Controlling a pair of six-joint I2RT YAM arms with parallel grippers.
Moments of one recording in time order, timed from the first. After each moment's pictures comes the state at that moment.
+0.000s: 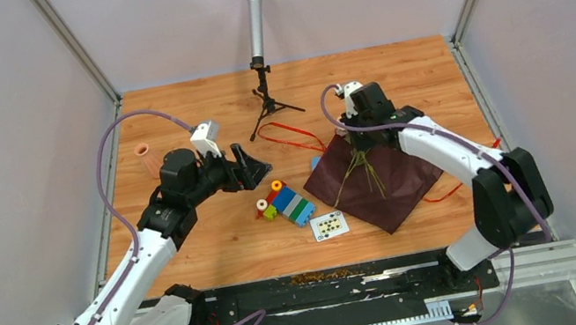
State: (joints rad) left arm -0.43 0.96 0.73 -0.12 0.34 -0.49; right arm 0.43 1.57 1.10 -0.44 0.04 0.04
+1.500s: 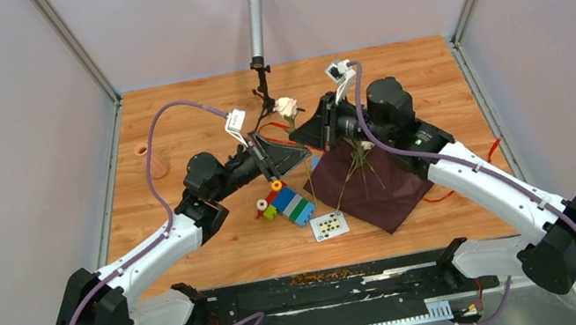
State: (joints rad) left arm -0.67 1.17 0.68 0.69 0.51 -0.91; right arm 0.64 1.20 1.10 -0.02 -0.44 0.55
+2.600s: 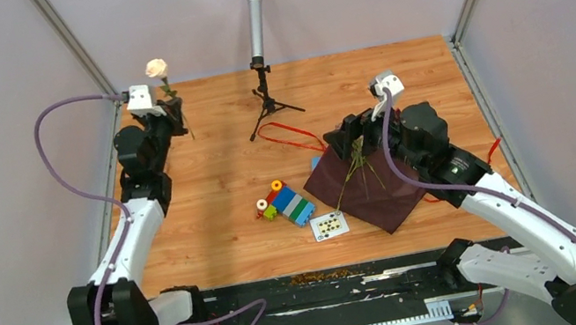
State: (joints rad) left arm -0.09 1.17 0.82 0.43 0.19 -0.13; right arm 0.63 0.94 0.93 -0.13 -0.01 0.26
